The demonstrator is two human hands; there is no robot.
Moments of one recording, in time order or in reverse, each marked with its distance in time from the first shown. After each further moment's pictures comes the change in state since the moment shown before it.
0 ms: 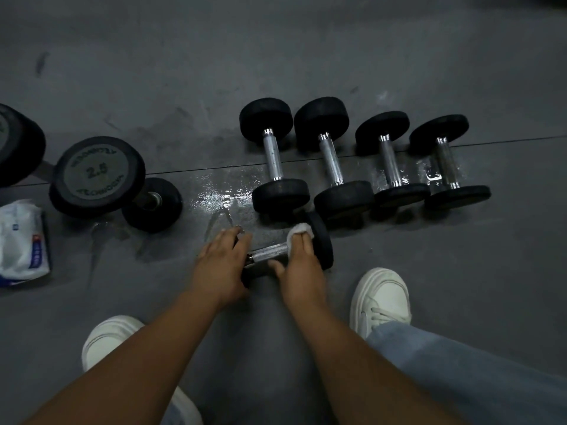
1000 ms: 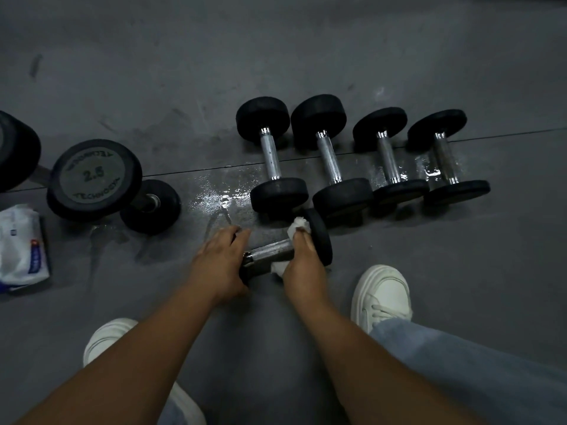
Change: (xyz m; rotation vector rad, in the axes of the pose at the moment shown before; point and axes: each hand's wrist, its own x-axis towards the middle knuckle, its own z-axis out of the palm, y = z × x) left_hand 0.007 -0.003 -0.010 0.009 -0.049 0.006; right_hand 0.003 0.001 -0.003 0.226 0.059 -0.058
